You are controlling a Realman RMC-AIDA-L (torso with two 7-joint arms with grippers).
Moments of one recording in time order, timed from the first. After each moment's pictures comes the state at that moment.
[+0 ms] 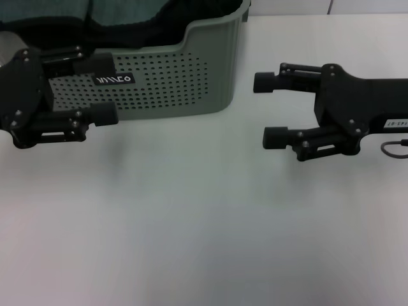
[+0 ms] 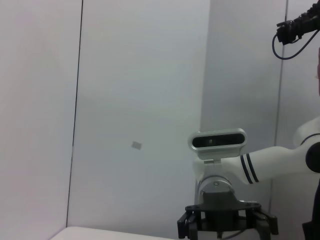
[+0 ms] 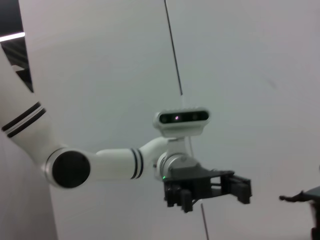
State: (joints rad) left arm -0.42 -1.92 0.77 0.87 1.58 2.02 -1.45; right arm 0.62 1.95 -1.25 -0.62 -1.28 -1.79 1.33
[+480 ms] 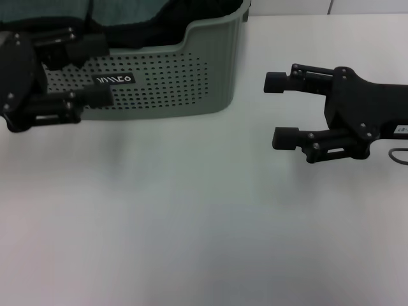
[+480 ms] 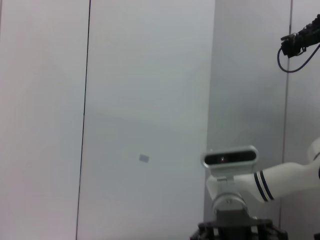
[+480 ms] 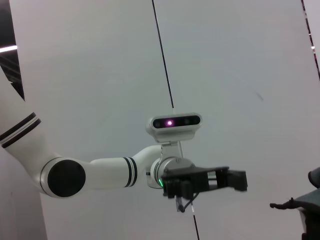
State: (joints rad) left arm -0.43 -1.93 0.74 0.88 1.56 2.02 -1.47; right arm 0.59 1.96 -1.23 -0.62 -1.28 -1.80 1.31
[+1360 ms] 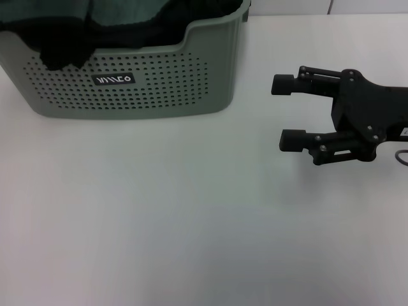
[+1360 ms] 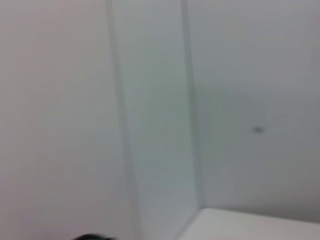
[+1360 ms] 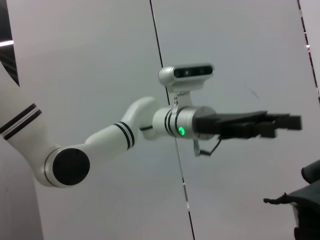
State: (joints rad) left arm -0.50 -1.93 0.65 1.28 1.68 1.76 -1.79; right arm 0.57 1.95 -1.22 -0.62 -1.29 -1.80 1.30
